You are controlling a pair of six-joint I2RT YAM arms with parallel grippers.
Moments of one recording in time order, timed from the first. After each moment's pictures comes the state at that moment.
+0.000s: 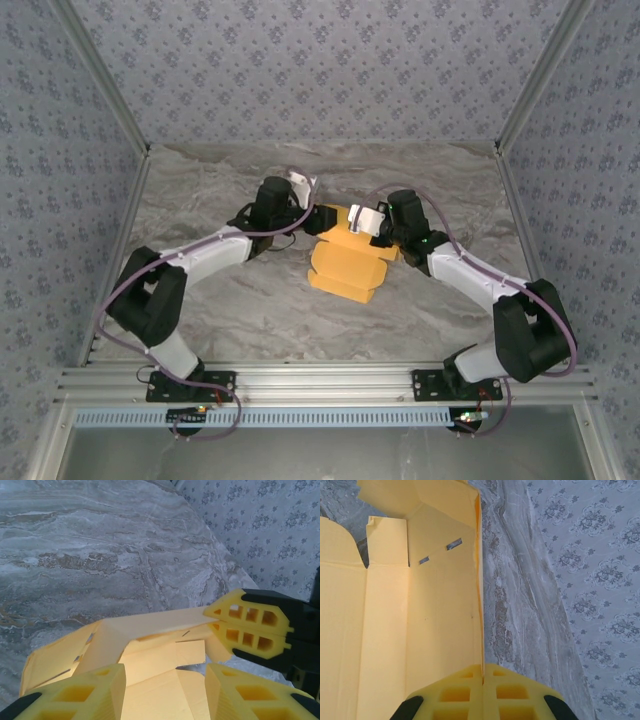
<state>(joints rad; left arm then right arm) -0.62 1.67 1.08 0.15 0.40 -0.41 0.46 1.41 0.84 -0.02 -0.03 -0.97</state>
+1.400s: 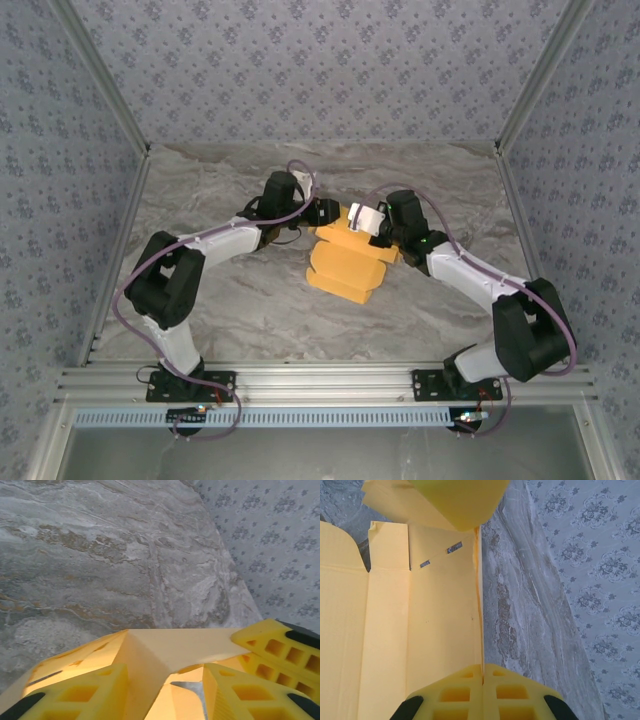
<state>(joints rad) -0.59 1.80 1.15 0.17 0.46 -0.60 0.47 1.41 0.85 -0.02 -0.01 -0.92</state>
